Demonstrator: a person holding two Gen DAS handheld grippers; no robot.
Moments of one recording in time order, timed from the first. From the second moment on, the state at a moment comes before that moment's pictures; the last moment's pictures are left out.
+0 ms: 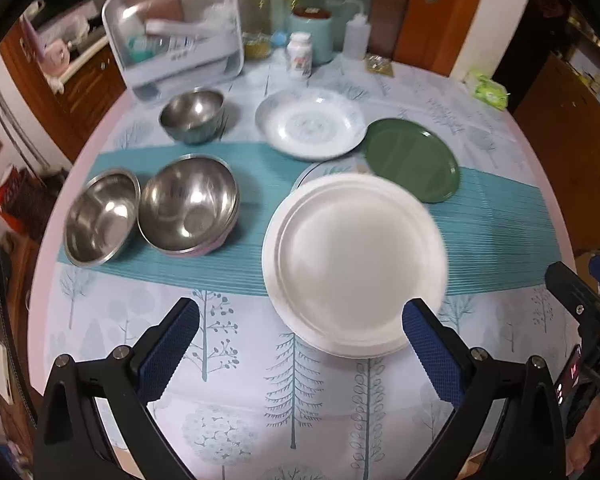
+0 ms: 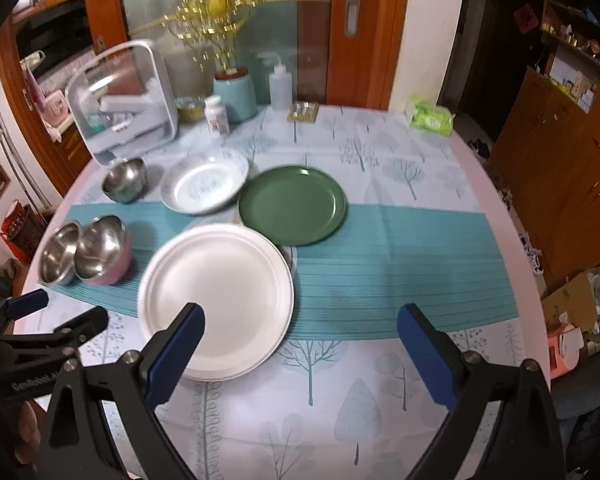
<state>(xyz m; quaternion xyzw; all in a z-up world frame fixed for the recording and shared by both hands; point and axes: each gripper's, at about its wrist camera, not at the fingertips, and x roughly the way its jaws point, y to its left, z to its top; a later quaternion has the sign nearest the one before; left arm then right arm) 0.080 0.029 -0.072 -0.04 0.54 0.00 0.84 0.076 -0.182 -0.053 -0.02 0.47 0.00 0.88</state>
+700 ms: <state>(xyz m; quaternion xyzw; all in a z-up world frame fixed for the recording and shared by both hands) 0.121 0.074 -0.194 -0.13 0.60 0.05 0.78 0.154 -0.198 -0.165 0.00 0.56 0.03 0.82</state>
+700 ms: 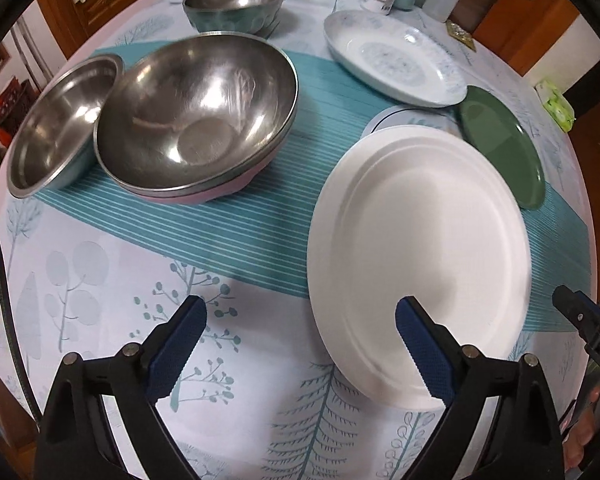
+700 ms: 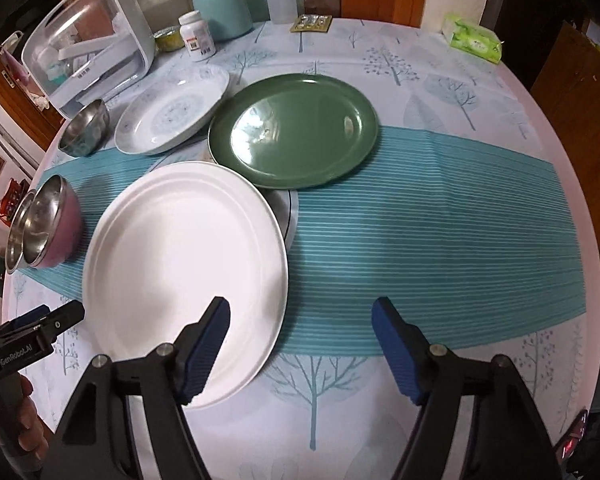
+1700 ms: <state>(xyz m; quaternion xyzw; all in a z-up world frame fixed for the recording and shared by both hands) 0.165 0.057 -0.226 -0.12 0.62 0.05 0.77 0.185 -0.188 -0.208 0.00 0.60 0.06 0.80</state>
